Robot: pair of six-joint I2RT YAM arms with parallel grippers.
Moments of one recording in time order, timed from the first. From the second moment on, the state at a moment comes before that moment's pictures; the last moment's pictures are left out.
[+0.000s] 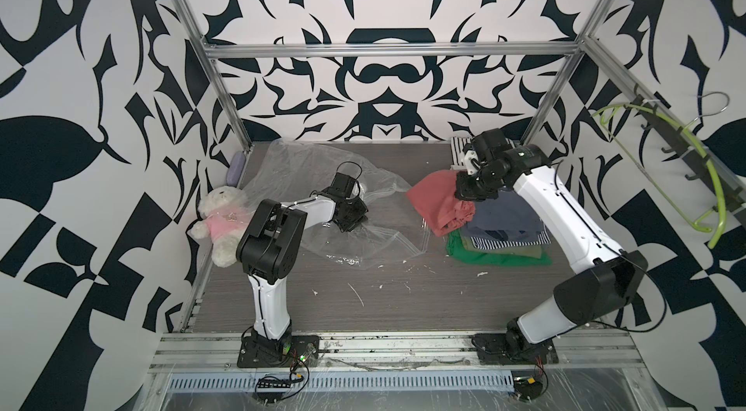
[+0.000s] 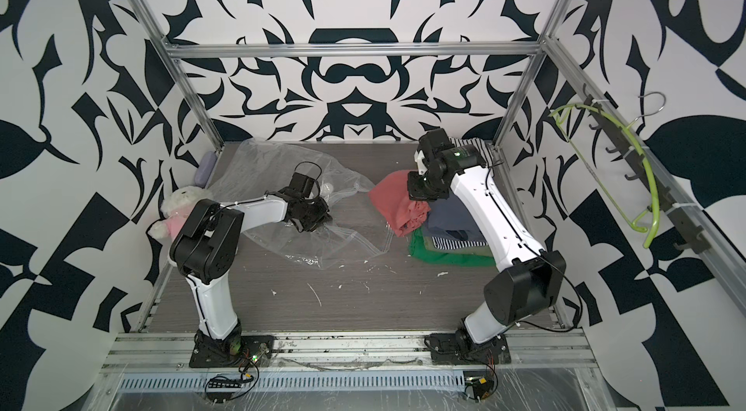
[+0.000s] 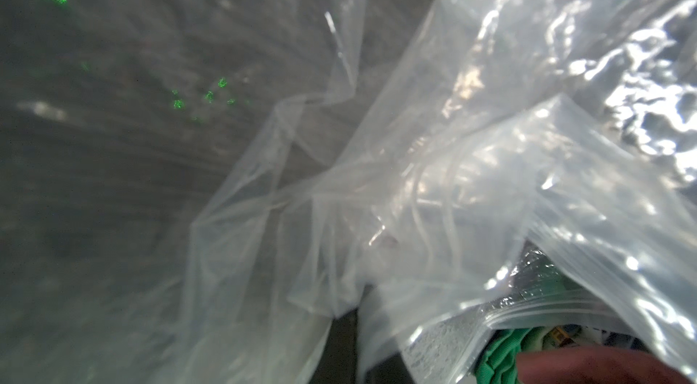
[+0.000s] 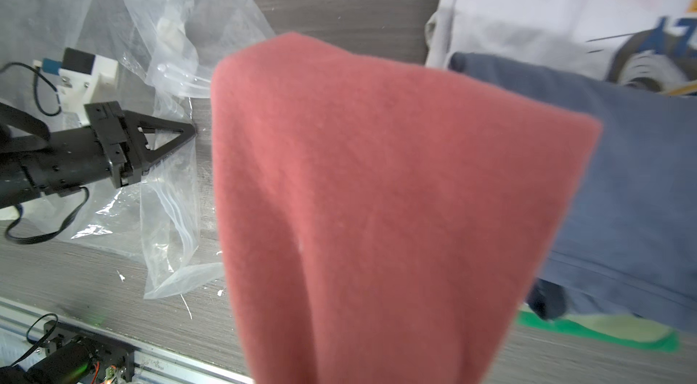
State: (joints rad) left arm -0.42 1.93 1.13 -0.26 0.33 -1.00; right arm 0.28 1.55 1.68 -1.25 -0.14 0.29
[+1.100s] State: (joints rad) left arm -0.42 1.93 1.13 -0.26 0.33 -1.00; right arm -0.07 1.66 1.63 -1.28 0.01 0.15
